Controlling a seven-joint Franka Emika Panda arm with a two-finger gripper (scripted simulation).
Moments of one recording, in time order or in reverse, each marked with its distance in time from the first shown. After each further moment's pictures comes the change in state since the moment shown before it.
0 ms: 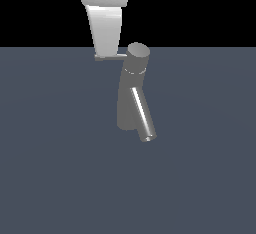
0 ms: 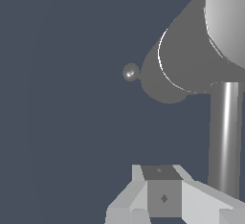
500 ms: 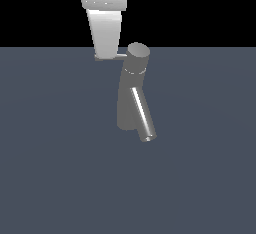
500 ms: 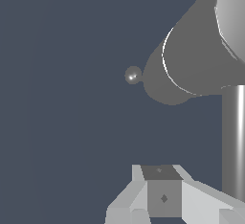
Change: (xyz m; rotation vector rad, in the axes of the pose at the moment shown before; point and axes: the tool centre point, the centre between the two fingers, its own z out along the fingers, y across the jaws) arm 0.004 -0.004 0.005 0.013 0.010 0.028
